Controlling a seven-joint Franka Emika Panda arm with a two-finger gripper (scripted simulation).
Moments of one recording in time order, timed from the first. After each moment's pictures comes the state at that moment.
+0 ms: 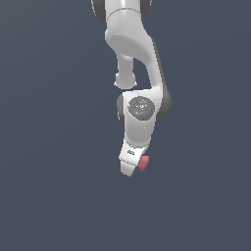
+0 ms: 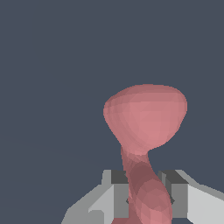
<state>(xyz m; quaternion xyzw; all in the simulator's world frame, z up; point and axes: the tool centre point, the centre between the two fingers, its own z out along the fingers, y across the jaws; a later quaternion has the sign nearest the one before) 0.067 0.040 0.099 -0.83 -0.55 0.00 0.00</state>
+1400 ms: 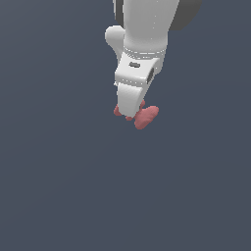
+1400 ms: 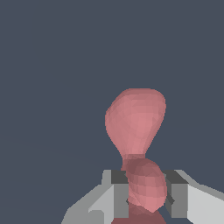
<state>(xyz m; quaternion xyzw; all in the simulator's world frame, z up) 0.010 0.040 0.344 -0.83 -0.55 0.00 0.00</state>
